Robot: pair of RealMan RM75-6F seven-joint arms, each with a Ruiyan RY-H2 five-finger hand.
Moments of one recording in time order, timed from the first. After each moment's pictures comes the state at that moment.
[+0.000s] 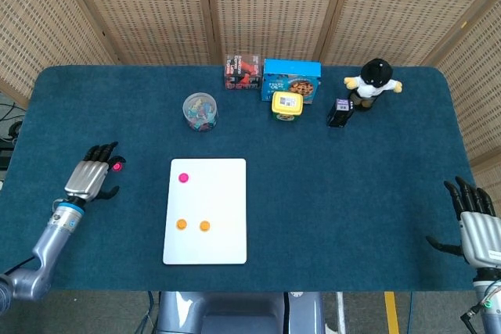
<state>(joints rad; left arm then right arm) -0.54 -1.47 -0.08 -1.09 1.27 0.91 -0.04 0.10 -1.08 0.09 -1.63 -1.35 1.37 -0.03</state>
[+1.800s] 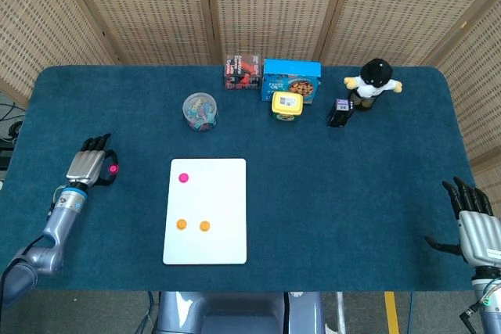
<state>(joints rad) -0.61 -1.66 -0.12 -0.72 1.29 0.77 -0.19 0.11 -1.07 0.10 -1.65 -1.33 1.34 -0.03</state>
